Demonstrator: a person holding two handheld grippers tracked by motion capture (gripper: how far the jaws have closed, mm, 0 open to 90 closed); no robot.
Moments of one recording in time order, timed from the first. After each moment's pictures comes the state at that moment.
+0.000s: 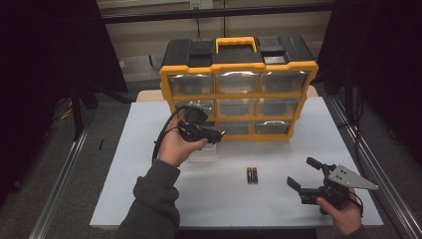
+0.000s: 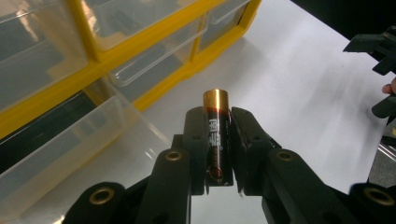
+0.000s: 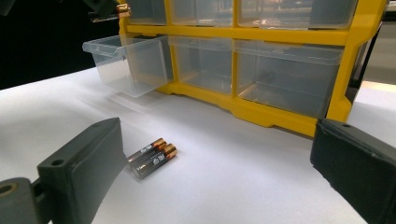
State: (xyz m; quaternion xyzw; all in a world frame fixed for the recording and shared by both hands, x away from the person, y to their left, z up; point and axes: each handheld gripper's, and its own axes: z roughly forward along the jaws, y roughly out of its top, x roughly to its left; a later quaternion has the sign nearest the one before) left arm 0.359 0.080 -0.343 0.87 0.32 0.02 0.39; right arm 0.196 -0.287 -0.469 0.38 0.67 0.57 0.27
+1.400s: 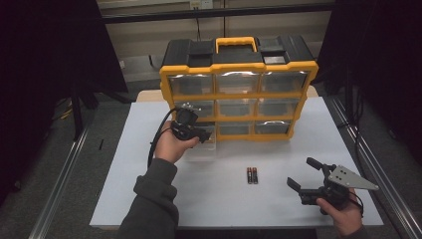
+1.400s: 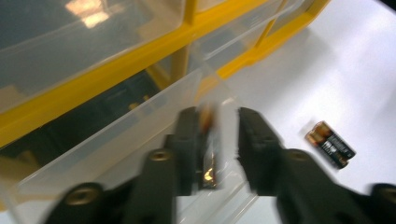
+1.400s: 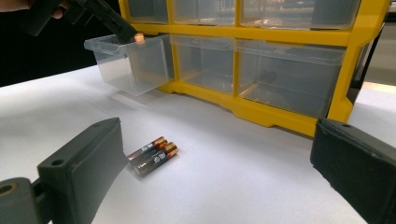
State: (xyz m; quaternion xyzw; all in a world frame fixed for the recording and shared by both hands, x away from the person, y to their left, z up) left arm 0.384 0.100 -0.377 0.86 0.36 0.05 0.37; right arm 0.195 -0.287 -0.468 0.38 0.67 0.57 0.27
